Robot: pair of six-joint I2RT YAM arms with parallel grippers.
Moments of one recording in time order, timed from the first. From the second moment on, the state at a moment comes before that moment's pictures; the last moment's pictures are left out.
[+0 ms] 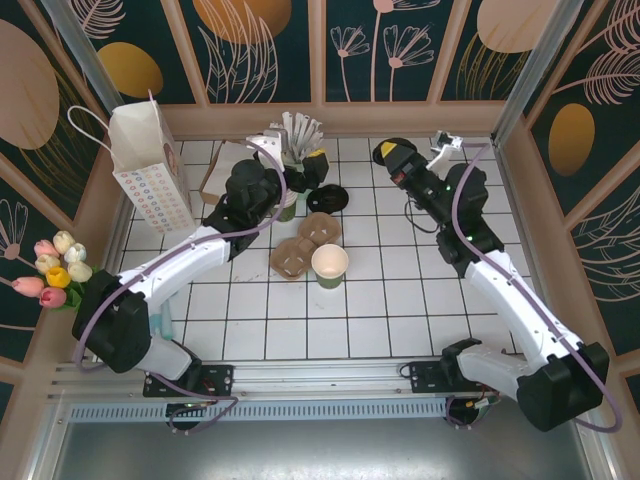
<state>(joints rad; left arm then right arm) -0.62 1.47 1.07 0.37 -0.05 -0.40 0.36 1.09 0.96 0.19 -0.27 0.94</state>
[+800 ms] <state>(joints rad) -0.51 1.44 1.43 -0.12 0.65 -0.53 0.21 1.28 1.31 -0.19 -1.11 0.16</state>
